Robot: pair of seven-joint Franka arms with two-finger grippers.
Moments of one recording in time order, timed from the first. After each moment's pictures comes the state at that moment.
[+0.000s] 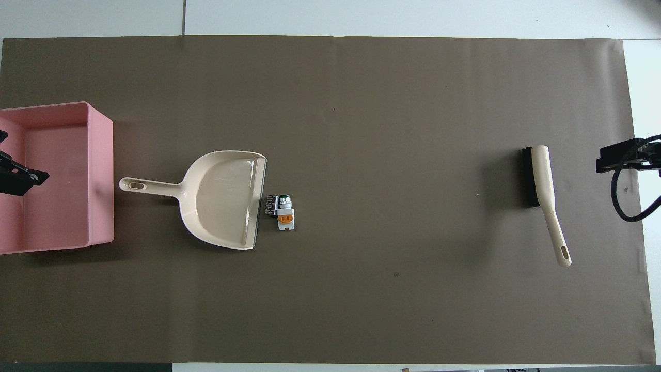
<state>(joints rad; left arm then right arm) -0.02 -0.04 0.00 -1.60 0.00 1.58 0.90 -0.03 -0.10 -0.08 -1.78 -0.05 1.67 0.00</state>
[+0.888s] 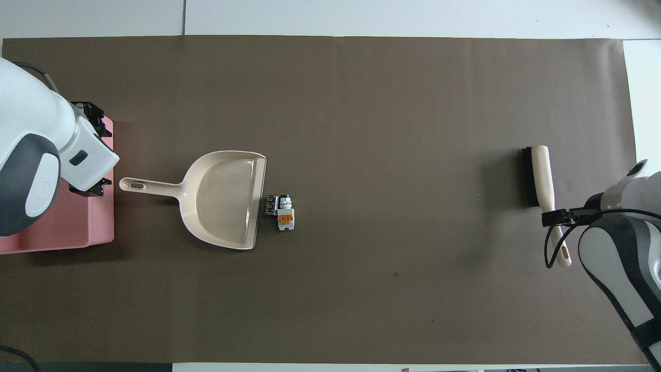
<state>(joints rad) -0.19 0.03 -0.01 -1.86 0.23 1.86 1.35 -0.12 -0.12 -0.08 -2.37 -0.04 2.15 -0.18</state>
